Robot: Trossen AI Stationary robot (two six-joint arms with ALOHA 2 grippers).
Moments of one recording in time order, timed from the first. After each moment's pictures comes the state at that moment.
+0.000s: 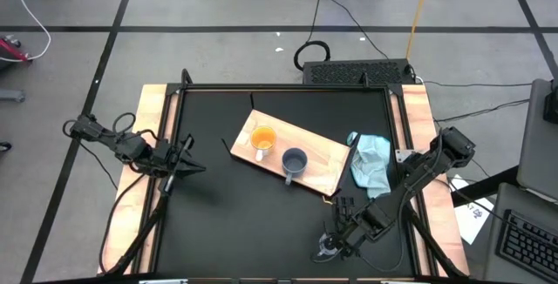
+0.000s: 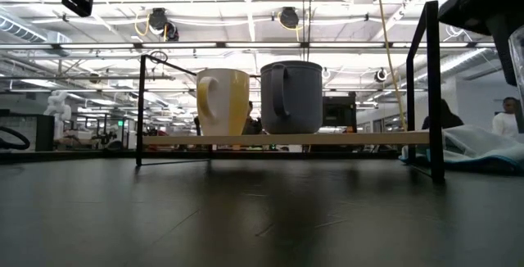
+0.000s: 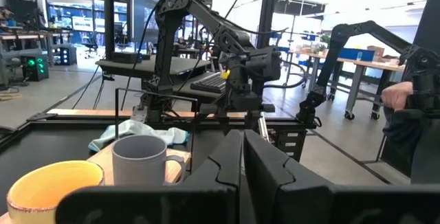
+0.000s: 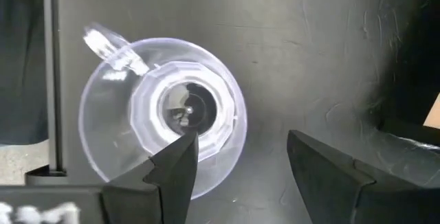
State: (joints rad) left arm -0.43 0.20 0.28 0.02 -0.18 -0.09; right arm 0.70 1.68 1.19 -0.77 0.13 0.70
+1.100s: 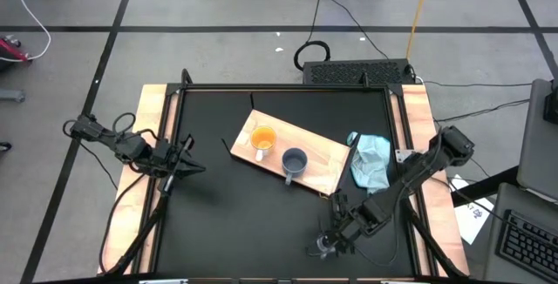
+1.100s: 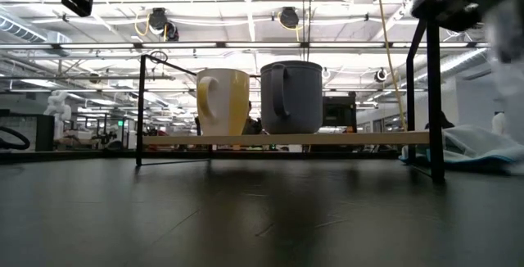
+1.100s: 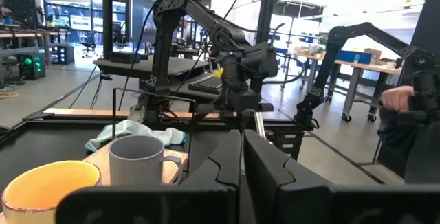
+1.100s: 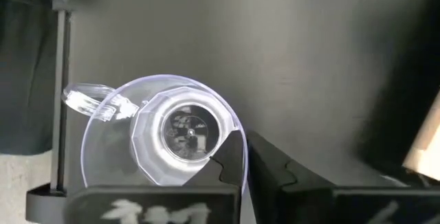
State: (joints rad) left arm -0.43 0.20 0.28 0.03 -0.17 -0.10; right arm 0.65 1.68 1.20 -0.73 0.13 0.61
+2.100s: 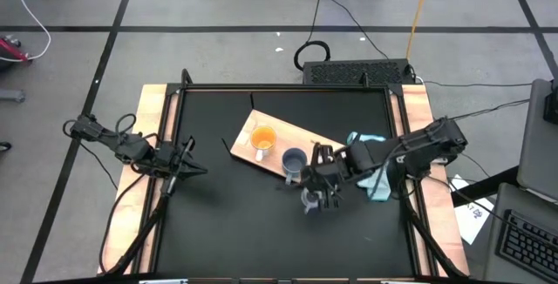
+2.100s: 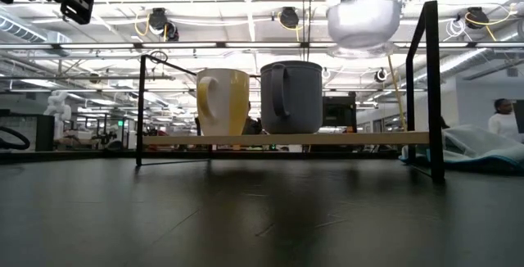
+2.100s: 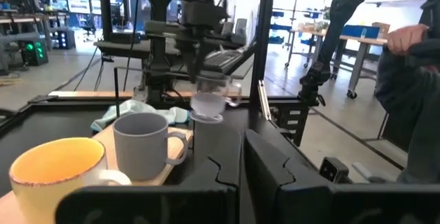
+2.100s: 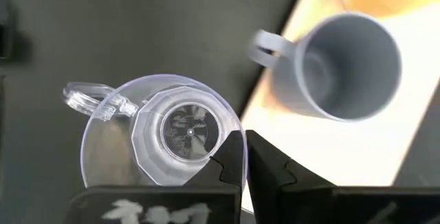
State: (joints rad) left arm -0.43 0.20 0.28 -0.06 -0.17 -0.09; right arm 0.30 1.68 1.63 -1.16 0.13 0.23
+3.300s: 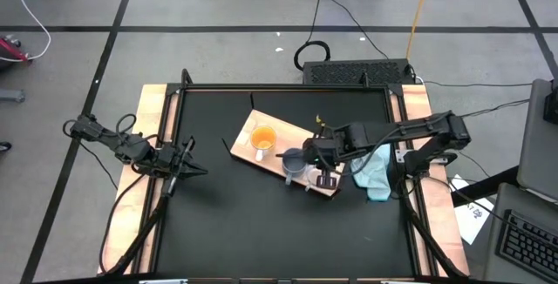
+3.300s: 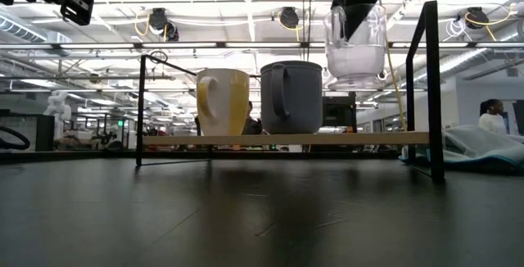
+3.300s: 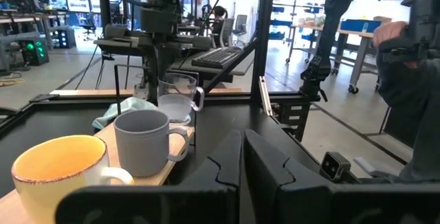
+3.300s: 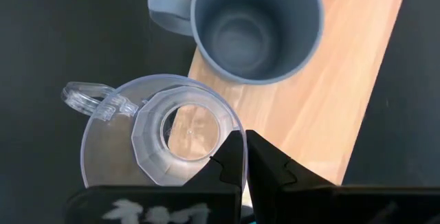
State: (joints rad) left arm -0.43 0.20 0.28 -0.08 -0.17 -0.07; right arm 0.12 1.62 1.51 -1.16 0.11 0.22
